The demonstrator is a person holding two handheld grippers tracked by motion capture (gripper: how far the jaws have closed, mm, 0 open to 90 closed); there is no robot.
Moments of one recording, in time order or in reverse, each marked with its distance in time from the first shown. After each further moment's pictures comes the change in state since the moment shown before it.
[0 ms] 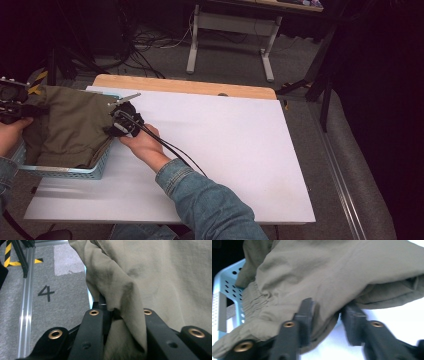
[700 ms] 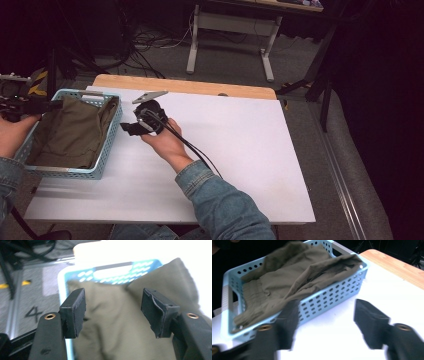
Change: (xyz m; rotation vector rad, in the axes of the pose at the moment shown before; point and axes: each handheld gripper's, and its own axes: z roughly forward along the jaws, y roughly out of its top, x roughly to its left) left arm -0.030 0.012 -0.024 -0.169 -0.130 0.065; right arm -0.020 -0.015 -0.075 -0.097 -0.050 -0.077
